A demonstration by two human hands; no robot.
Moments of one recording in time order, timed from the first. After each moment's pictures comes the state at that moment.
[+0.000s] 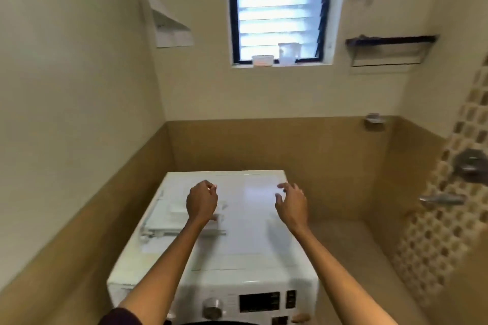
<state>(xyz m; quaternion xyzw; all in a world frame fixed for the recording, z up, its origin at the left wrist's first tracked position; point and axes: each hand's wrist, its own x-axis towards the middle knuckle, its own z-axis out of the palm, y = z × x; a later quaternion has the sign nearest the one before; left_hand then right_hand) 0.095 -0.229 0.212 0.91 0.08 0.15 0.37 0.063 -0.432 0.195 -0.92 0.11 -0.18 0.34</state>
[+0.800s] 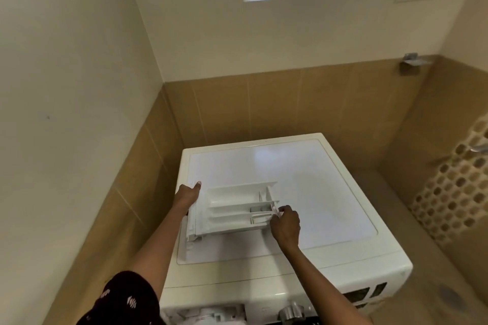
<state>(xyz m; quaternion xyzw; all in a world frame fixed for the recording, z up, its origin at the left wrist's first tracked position) 0.281 -0.009 0.100 0.87 0.20 -0.15 0.43 0.166 -0.223 0.057 -0.84 0.30 -0.01 0.46</state>
